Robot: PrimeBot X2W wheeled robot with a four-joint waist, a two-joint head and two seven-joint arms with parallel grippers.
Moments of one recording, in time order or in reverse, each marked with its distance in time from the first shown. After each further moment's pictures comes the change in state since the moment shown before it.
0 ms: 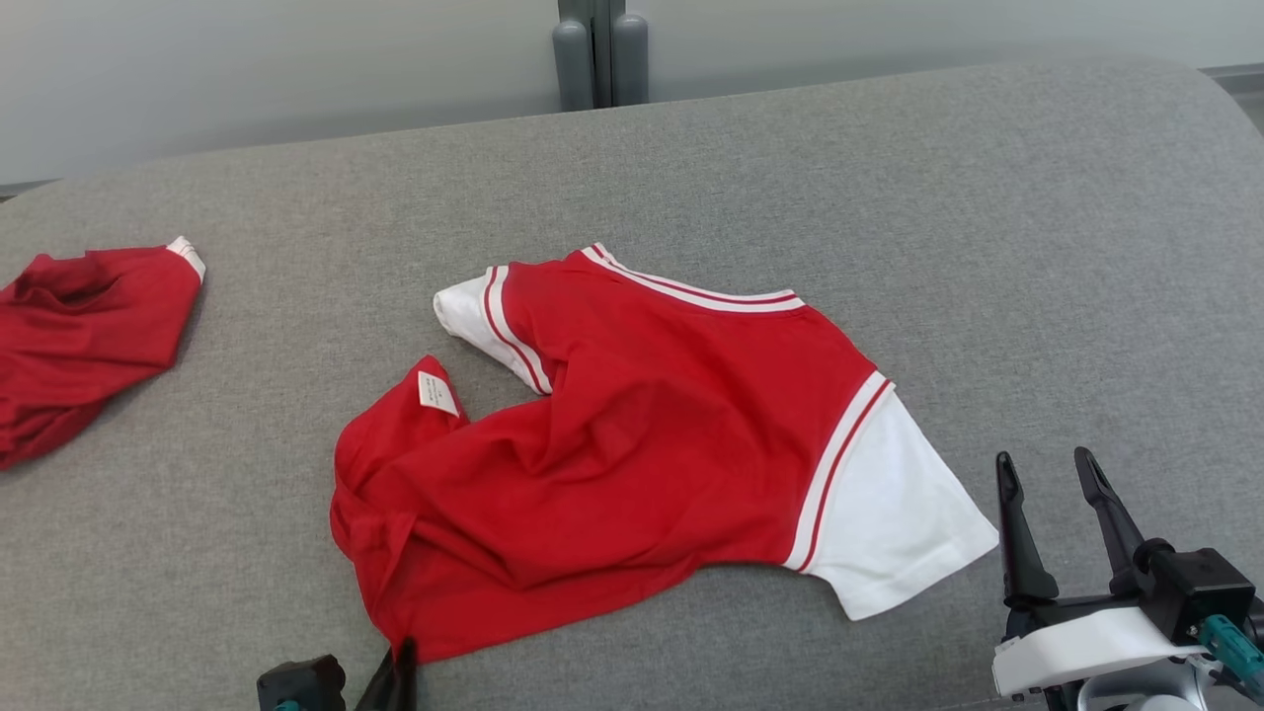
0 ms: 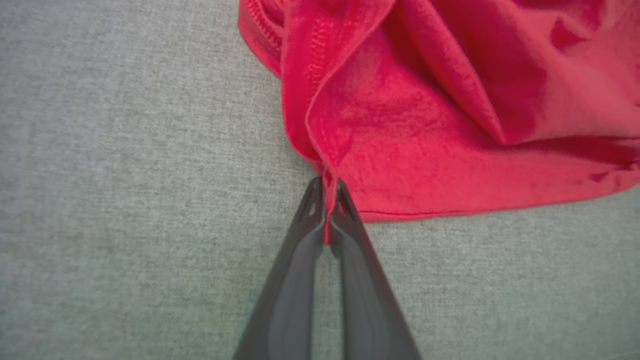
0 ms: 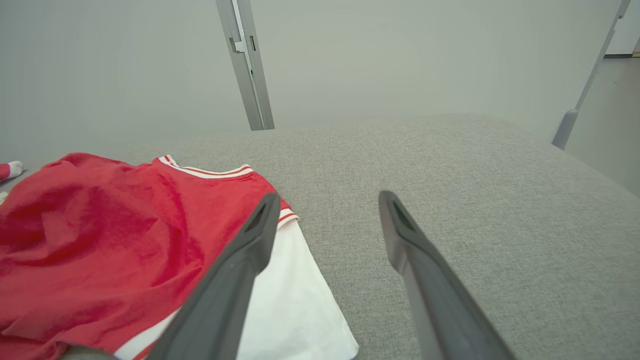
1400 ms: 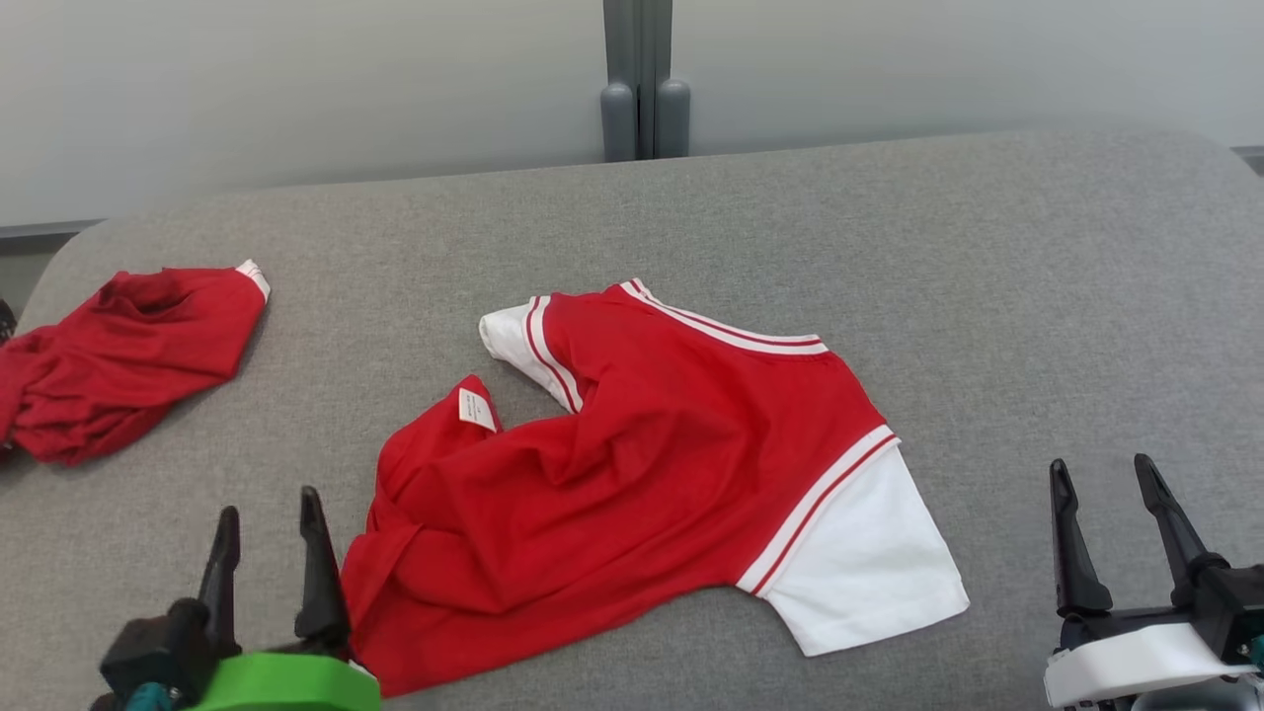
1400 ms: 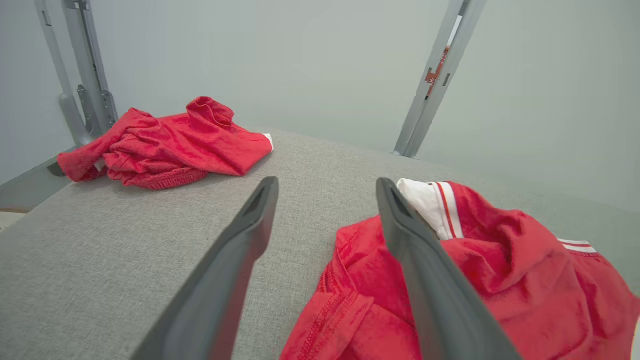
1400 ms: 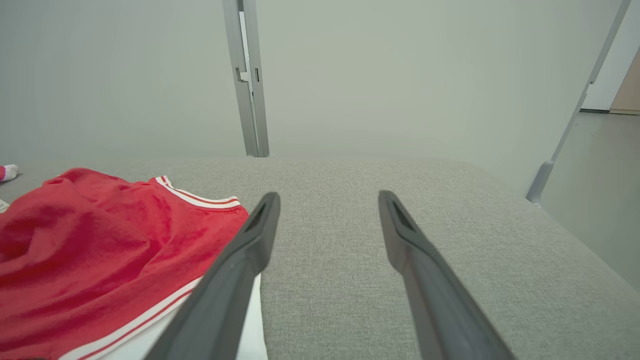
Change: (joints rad) left arm 0.071 -0.100 0.425 -0.267 0.278 -0.053 -0.070; right arm 0.042 -0.035 -0.061 -0.051 -0.048 0.000 0.000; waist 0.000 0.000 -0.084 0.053
